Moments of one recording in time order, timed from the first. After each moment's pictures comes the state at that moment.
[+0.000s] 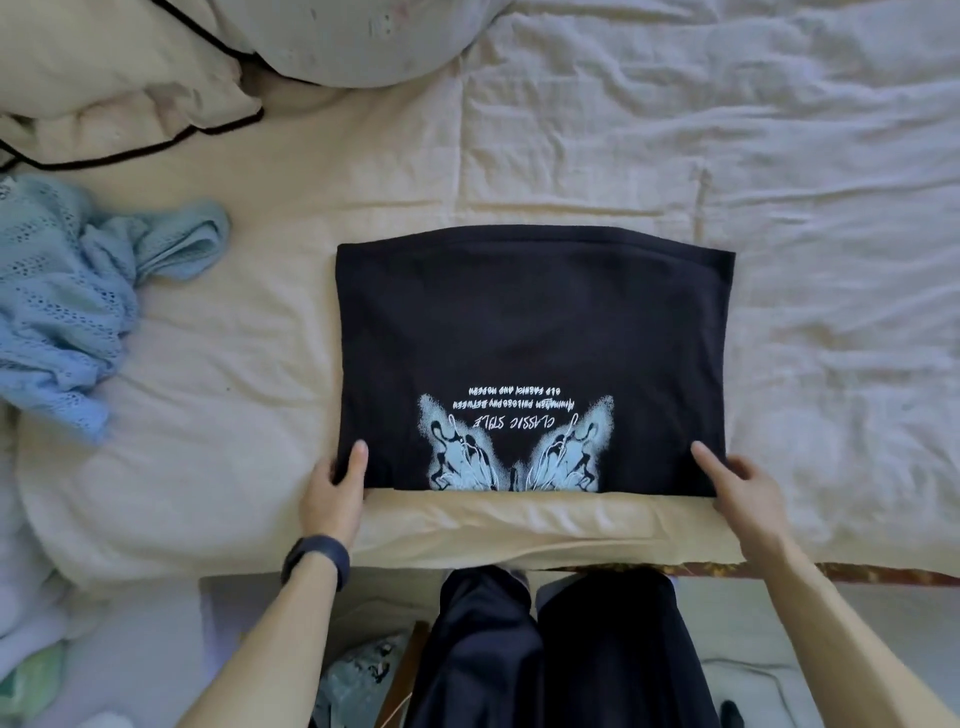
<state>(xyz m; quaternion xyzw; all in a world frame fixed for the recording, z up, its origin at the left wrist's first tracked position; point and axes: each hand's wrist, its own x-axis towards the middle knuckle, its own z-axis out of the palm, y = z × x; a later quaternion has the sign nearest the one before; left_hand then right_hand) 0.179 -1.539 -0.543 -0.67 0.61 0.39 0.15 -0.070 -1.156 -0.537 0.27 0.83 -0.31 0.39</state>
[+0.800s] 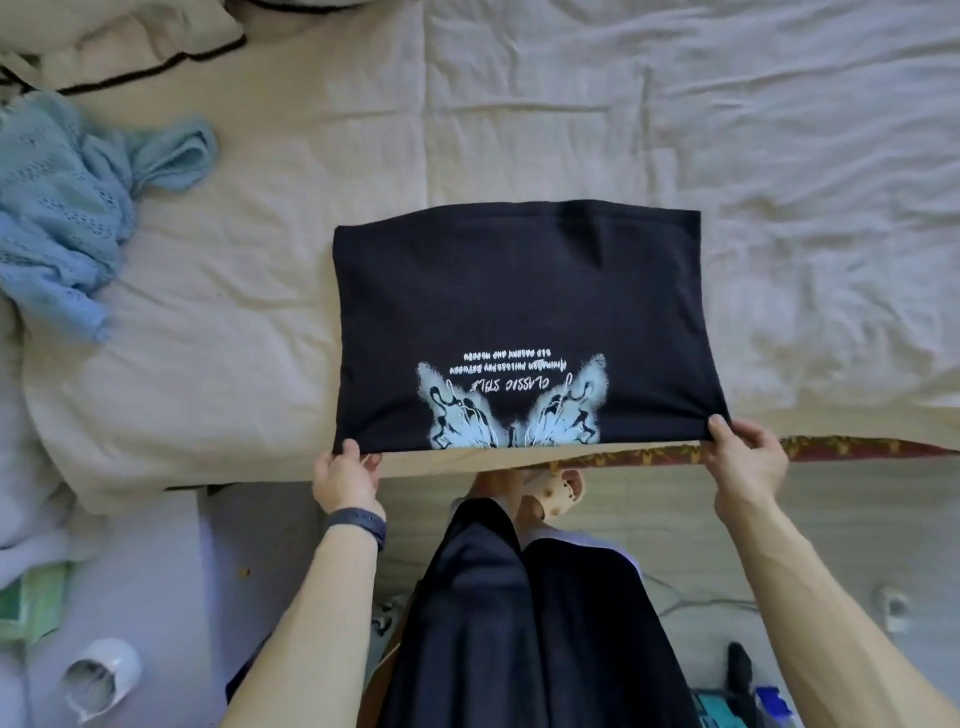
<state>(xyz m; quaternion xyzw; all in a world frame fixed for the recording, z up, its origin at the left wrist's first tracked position) 0.246 -1.430 -0.521 -0.80 0.32 0.50 -0.11 0.042 -1.088 -0.522 0.42 0.76 -0.46 0.18</state>
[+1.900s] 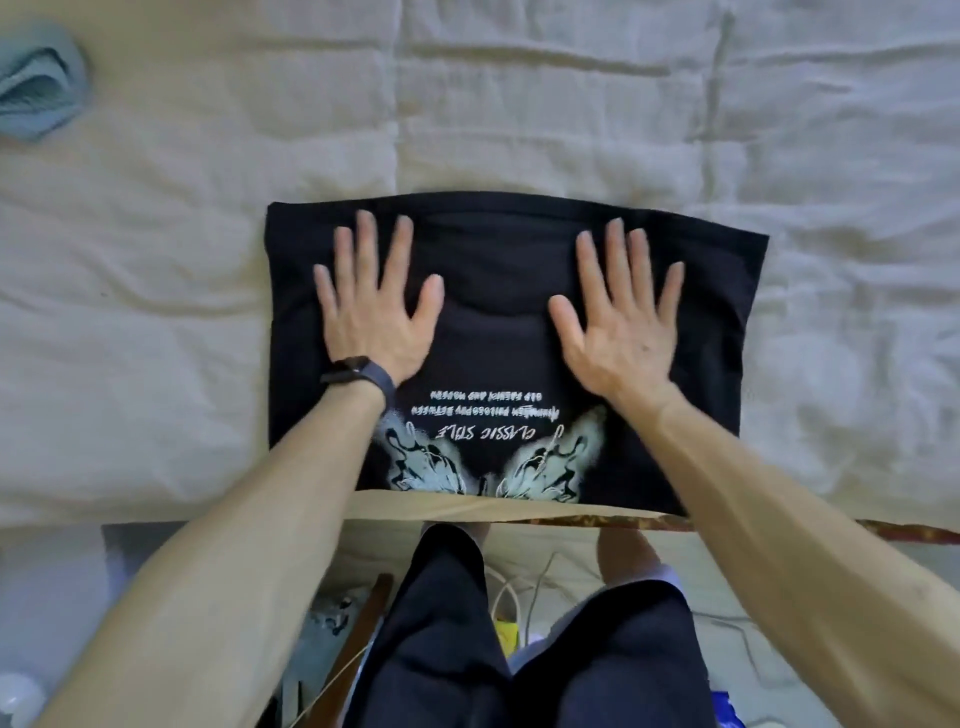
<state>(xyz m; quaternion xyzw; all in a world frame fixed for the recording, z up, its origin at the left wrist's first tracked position) 0.052 -1.488 -0.620 -0.34 0.92 0.12 0.13 -0.078 -1.260 -0.626 -0.29 0.94 -0.03 0.16</state>
